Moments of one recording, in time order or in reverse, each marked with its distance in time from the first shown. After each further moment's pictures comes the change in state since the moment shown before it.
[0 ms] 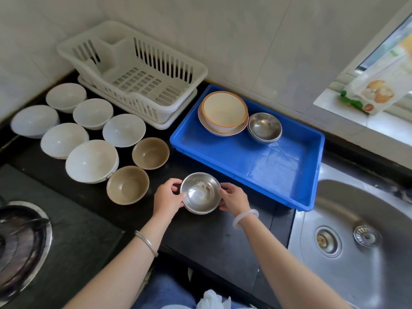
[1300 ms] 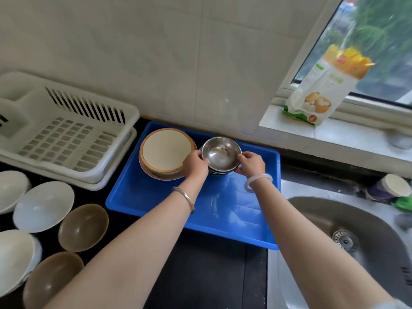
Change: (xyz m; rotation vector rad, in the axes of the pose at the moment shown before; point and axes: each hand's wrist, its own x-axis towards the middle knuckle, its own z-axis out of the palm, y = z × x) left_hand 0.096 0.224 0.175 0.081 -0.104 0.229; right_hand 0.134 -0.094 -0.191 0.173 0.470 -0.044
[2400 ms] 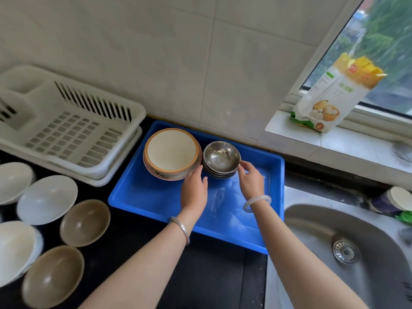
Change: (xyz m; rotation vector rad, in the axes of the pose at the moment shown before) left_hand -0.035 -0.050 -0.005 0.209 0.004 0.251; right_hand -0.036 0.015 0.006 -0.180 0.016 -0.206
